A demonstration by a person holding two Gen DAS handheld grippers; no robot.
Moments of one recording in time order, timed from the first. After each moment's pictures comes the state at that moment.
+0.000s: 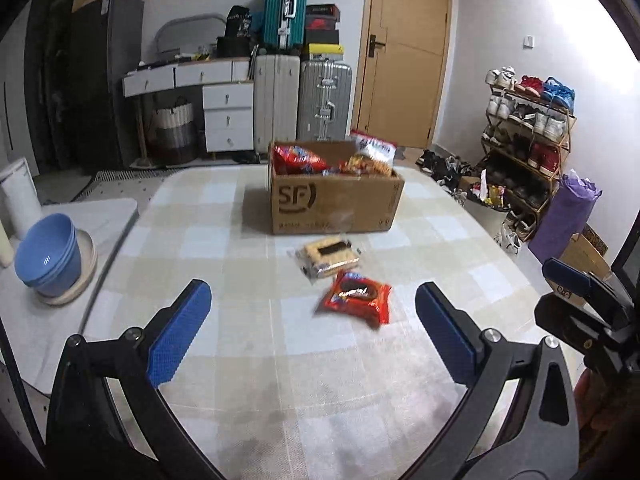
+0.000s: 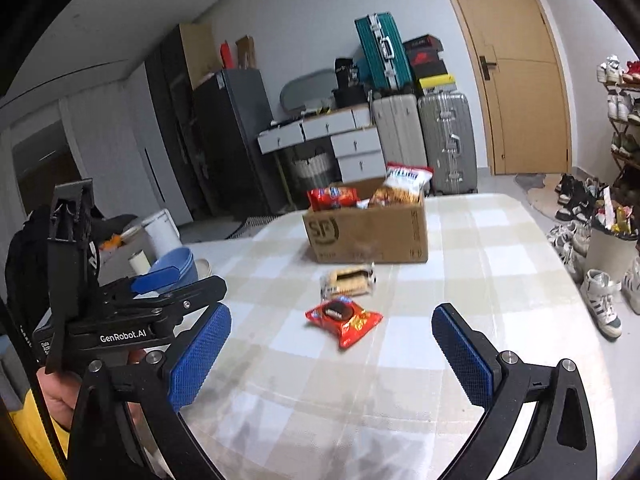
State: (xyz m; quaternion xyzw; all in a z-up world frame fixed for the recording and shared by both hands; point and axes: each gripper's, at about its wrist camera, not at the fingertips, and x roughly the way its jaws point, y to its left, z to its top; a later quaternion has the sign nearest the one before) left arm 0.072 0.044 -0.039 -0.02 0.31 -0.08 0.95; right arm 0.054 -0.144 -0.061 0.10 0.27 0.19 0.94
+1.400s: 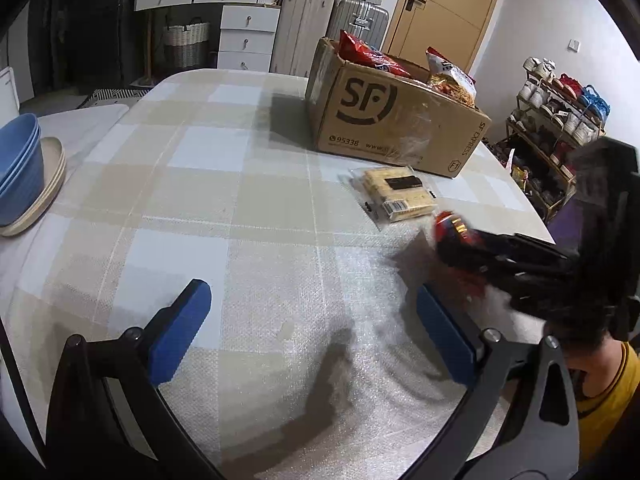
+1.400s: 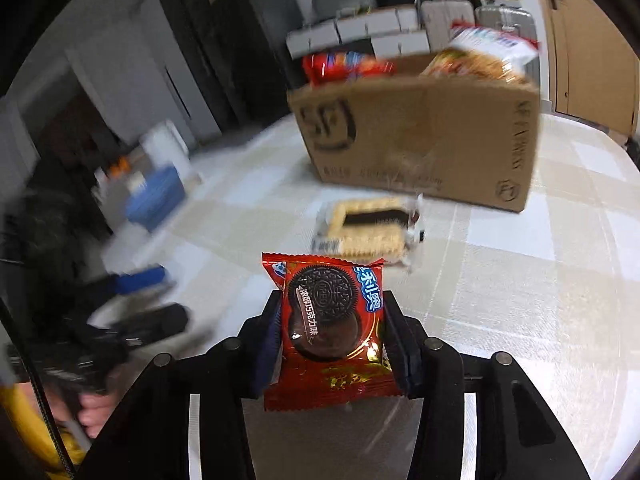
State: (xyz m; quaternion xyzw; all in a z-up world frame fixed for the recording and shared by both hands) left arm 0.195 0.083 -0.170 -0.08 0.42 -0.06 0.90; right arm 0.228 -0.092 -0.178 0.08 0.40 0.28 0.87
